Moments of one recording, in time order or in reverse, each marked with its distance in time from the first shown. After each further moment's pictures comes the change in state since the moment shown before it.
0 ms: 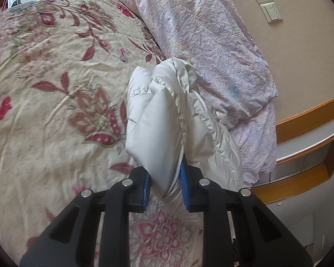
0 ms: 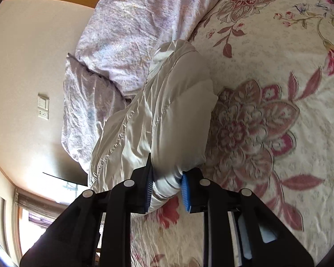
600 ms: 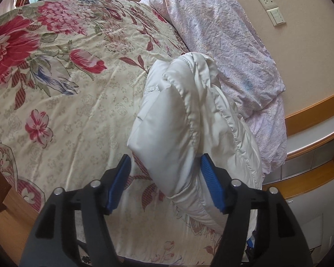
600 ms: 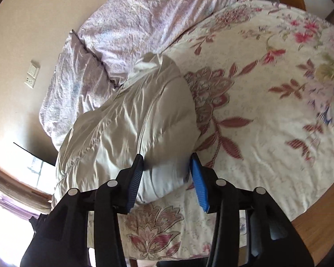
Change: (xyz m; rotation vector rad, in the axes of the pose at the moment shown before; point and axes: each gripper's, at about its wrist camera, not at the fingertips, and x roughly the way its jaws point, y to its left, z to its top) left arm -0.062 0.053 -0.046 0.007 -0.022 0.086; right arm -0.069 0.010 -0.069 -0.202 -0.096 -0.247
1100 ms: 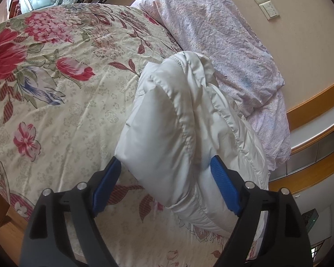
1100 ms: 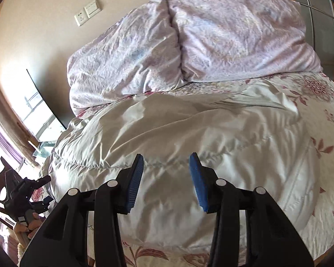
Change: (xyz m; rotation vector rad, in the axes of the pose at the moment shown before) left arm 0.012 -0.010 0.000 0.064 -0.026 0.008; right arm 0.068 0.171 -0.030 -0.499 0.004 0.067
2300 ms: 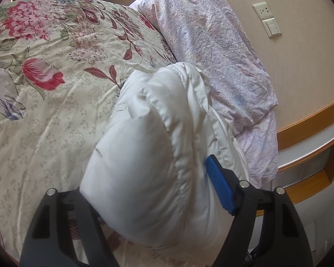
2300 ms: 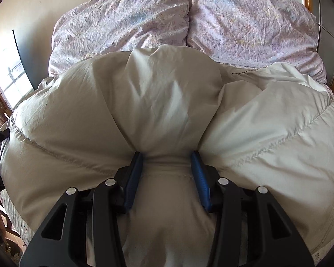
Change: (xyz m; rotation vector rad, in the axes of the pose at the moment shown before) left arm 0.028 -0.004 0.022 -0.096 -0.052 -0.099; right arm 0.073 0.028 -0.032 -0.135 0.081 -0.165
